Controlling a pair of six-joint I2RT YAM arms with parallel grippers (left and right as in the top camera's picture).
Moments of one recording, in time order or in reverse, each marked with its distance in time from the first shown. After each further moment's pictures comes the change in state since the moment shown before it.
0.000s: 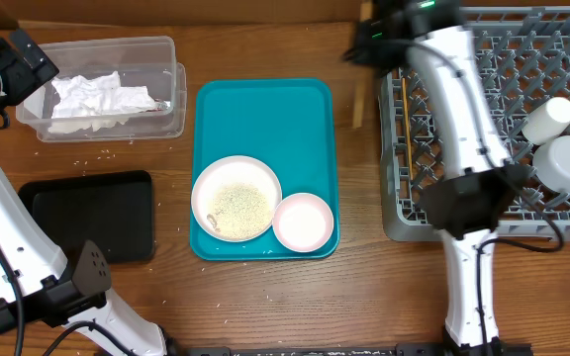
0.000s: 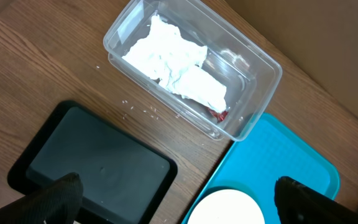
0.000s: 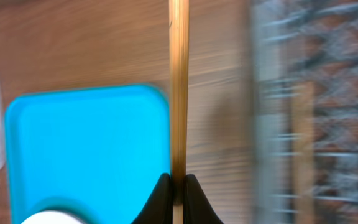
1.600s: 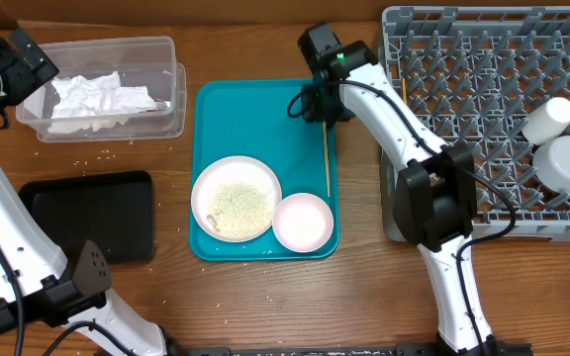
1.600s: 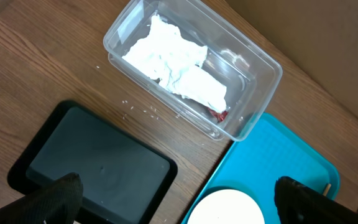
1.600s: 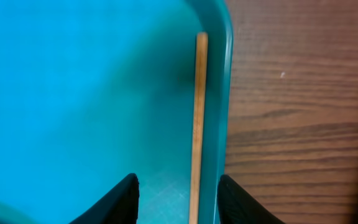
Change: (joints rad) left arm 0.000 0.000 0.000 0.000 0.000 0.000; right arm 0.242 -0.003 -0.525 0.321 0.116 0.072
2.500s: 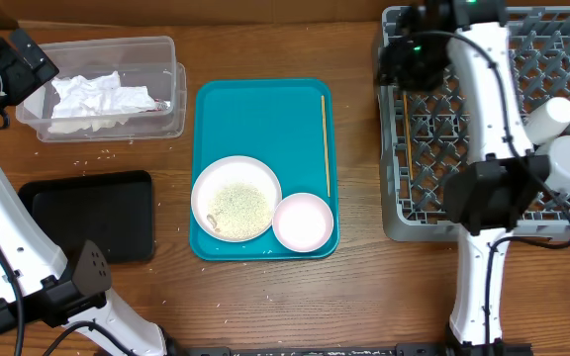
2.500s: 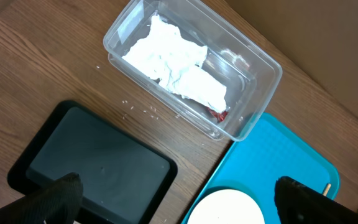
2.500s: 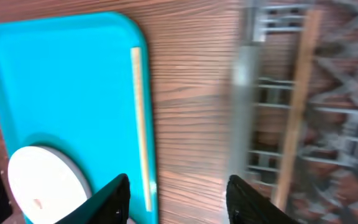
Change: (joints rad) left arm 0.000 0.000 0.000 0.000 0.000 0.000; right arm -0.313 0.000 0.386 -0.412 -0.331 -0.238
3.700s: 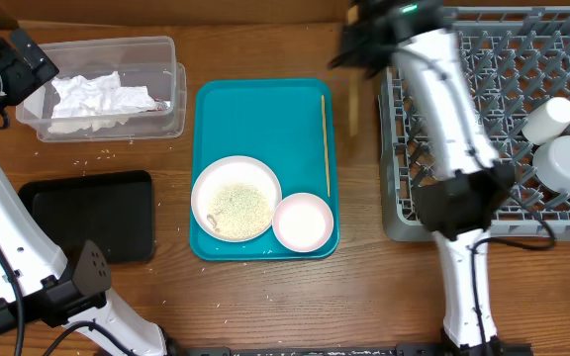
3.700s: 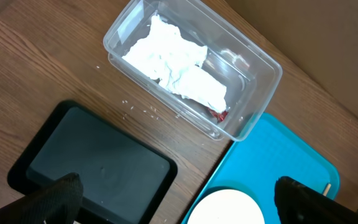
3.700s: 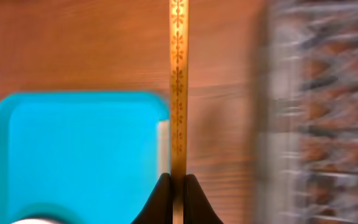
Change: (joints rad) left arm 0.000 0.000 0.000 0.000 0.000 0.000; right arm 0.124 0.013 0.158 0.130 0.278 0.117
